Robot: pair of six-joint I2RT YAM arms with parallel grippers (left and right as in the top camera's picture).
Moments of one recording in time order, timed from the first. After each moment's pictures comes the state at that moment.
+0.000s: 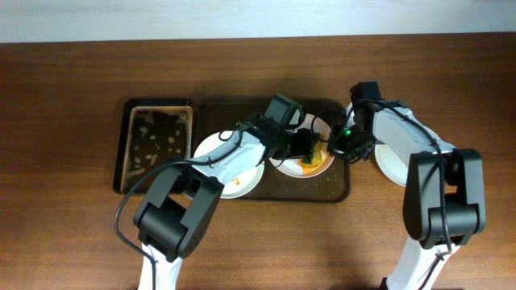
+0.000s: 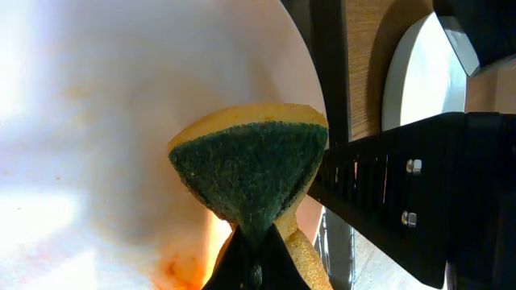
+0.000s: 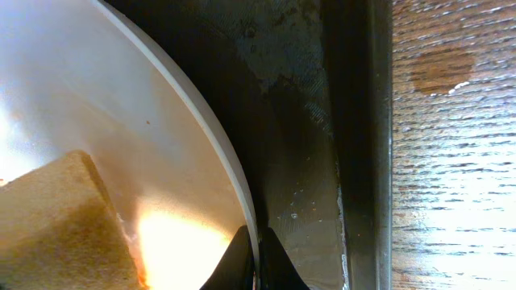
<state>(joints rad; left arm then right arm) -0.62 2.13 1.43 -0.24 0.46 -0.64 0.07 2.01 1.32 -0.78 -0.28 0.35</state>
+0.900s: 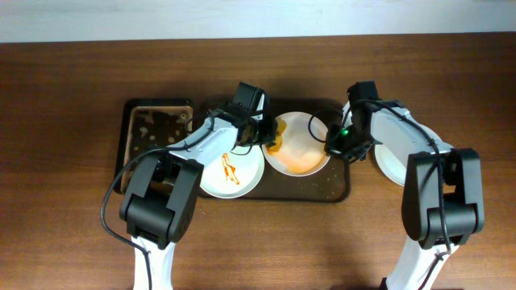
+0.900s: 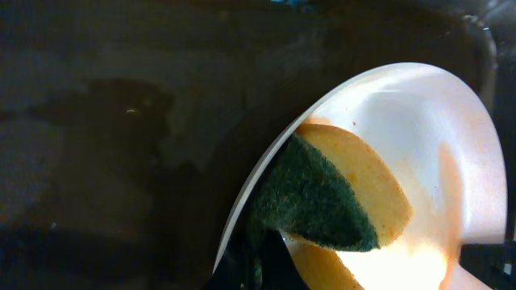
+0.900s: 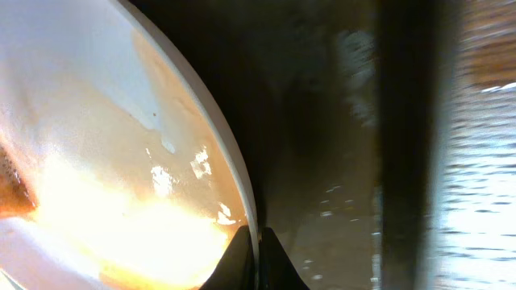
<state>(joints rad) -0.44 2.16 1.44 -0.35 0.28 -0.49 0.09 2.01 1.32 -0.78 -0.31 0.35</state>
